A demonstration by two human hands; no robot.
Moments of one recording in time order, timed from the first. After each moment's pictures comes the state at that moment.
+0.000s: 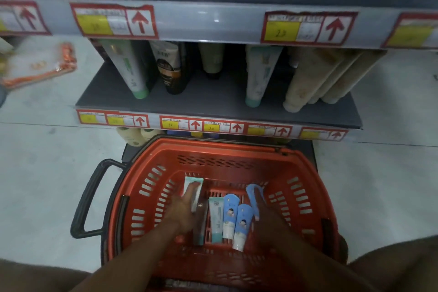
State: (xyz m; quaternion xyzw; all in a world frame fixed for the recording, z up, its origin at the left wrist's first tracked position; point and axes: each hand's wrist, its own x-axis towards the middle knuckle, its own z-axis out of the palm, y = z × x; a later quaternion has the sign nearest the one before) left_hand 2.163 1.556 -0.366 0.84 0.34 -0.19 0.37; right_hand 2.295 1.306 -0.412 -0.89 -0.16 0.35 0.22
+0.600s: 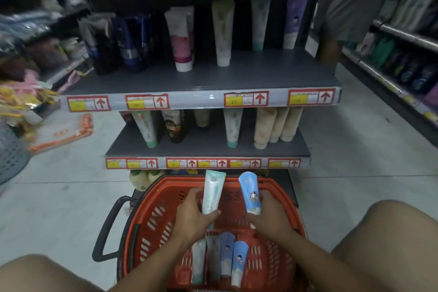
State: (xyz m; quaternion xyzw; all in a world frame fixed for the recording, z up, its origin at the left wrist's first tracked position) left_hand 2.186 1.503 -0.218 0.84 0.30 0.08 0.44; right_hand 2.307 1.294 -0.229 -0.89 -0.16 0.19 0.37
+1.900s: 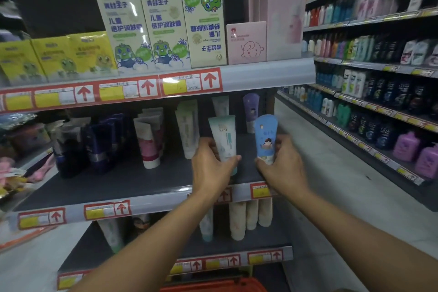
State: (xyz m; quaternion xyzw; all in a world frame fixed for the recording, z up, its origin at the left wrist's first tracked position) left_hand 2.412 1.443 0.077 0.82 0.17 0.33 0.43; right_hand 2.503 1.288 0.045 -0.86 -0.14 -0.18 0.46
